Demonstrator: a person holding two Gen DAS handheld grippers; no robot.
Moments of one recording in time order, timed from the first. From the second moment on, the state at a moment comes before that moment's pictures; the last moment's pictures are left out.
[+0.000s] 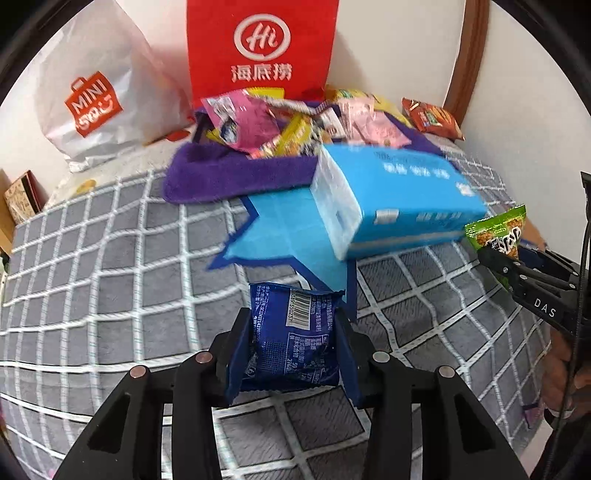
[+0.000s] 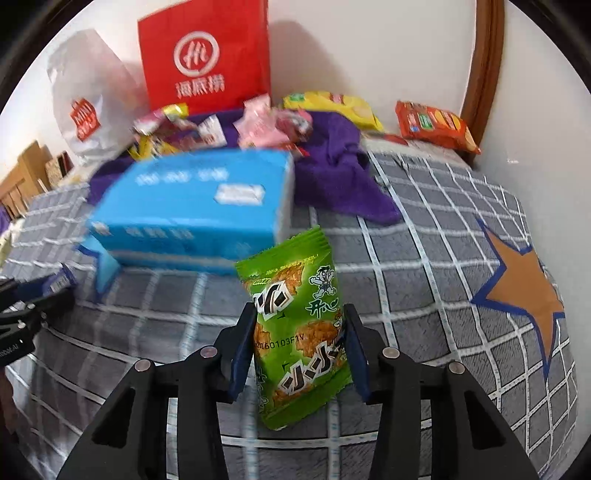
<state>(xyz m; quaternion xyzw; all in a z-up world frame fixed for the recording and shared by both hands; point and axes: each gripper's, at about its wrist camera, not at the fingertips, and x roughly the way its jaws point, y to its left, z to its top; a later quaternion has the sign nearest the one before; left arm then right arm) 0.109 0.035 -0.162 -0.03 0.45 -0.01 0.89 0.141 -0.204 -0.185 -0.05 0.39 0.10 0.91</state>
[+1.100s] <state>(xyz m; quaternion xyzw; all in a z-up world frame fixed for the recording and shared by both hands) 0.197 0.072 -0.019 -0.07 0.38 -0.01 0.92 0.195 -0.148 -0.058 -0.08 0.30 0.13 0.94</state>
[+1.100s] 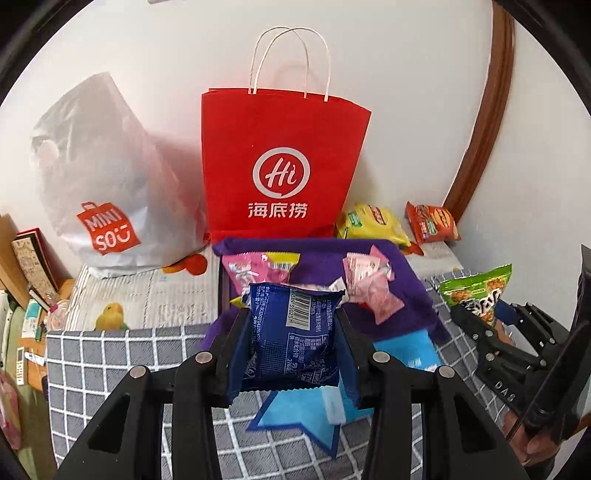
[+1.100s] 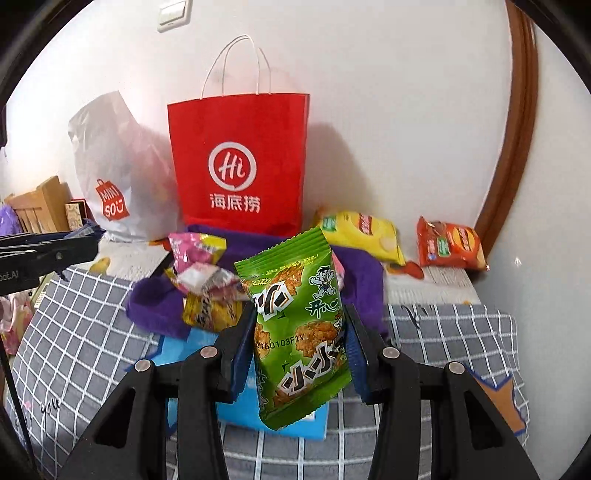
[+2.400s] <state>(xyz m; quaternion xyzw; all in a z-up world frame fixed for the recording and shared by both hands) 0.346 0.107 -0.070 -0.13 0.42 -0.03 0.90 0.369 -0.126 -0.091 -0.05 0.38 0.16 0.91</state>
